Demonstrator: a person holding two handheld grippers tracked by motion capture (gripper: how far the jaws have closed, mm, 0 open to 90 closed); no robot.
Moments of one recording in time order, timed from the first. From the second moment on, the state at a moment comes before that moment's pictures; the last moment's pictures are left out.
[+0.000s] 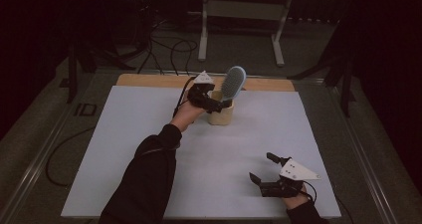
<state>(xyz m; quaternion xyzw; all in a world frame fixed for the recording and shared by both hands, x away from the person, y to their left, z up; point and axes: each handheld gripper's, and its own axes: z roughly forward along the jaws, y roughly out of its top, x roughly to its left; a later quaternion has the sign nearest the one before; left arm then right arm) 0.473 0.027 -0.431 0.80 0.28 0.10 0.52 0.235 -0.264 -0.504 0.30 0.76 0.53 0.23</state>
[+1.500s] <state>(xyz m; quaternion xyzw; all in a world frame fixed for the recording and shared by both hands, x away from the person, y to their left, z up) 0.420 0.111 -0.419 0.84 0.26 0.09 0.47 0.236 -0.262 -0.503 0.30 0.76 0.53 0.23</state>
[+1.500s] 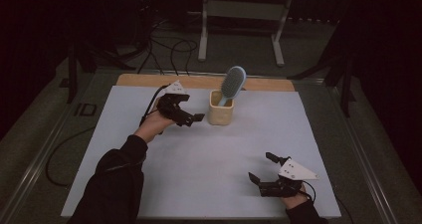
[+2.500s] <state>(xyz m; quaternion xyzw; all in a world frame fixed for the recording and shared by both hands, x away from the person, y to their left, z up) 0.362 0.178 -0.431 0.84 0.27 0.09 0.46 0.237 -0.260 -0.503 0.30 0.76 0.53 0.23</state>
